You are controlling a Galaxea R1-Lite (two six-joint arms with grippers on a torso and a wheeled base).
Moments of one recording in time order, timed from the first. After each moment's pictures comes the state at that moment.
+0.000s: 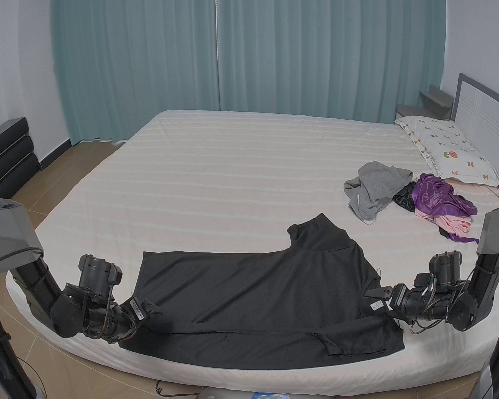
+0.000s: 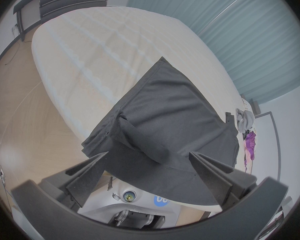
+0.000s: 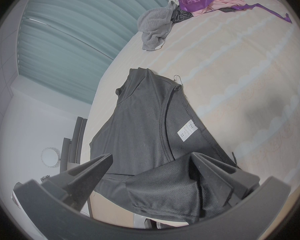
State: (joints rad) left arm -0.21 2.00 -0.41 -0.60 -0.06 -0.85; right arm 0.08 2.18 -0.30 -1.12 0.38 0.70
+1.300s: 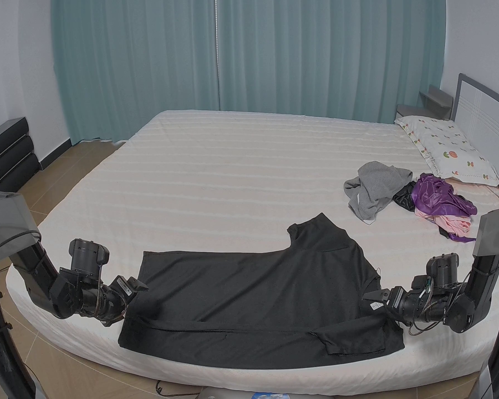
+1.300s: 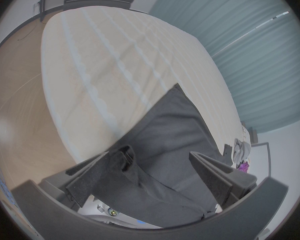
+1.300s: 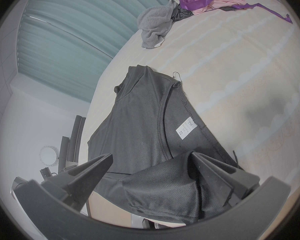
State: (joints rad) left arm -0.08 2.06 -0.52 -0.60 -0.08 -0.94; right arm 0.09 2.21 -0.30 -1.14 0.37 0.70
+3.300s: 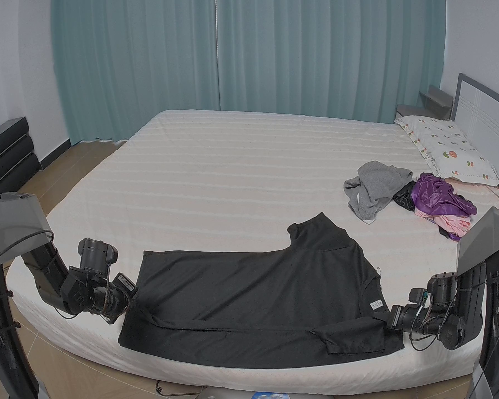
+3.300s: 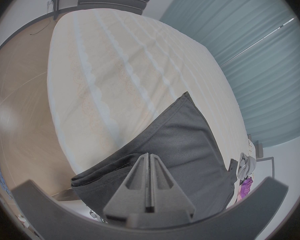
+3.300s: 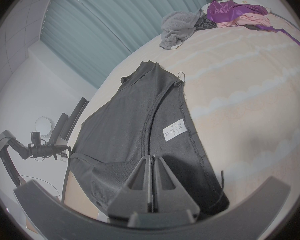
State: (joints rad) left arm -0.10 2.14 -0.59 -0.60 0.04 -1.04; right arm 0.02 2.47 -0.19 -1.55 0.44 0.39
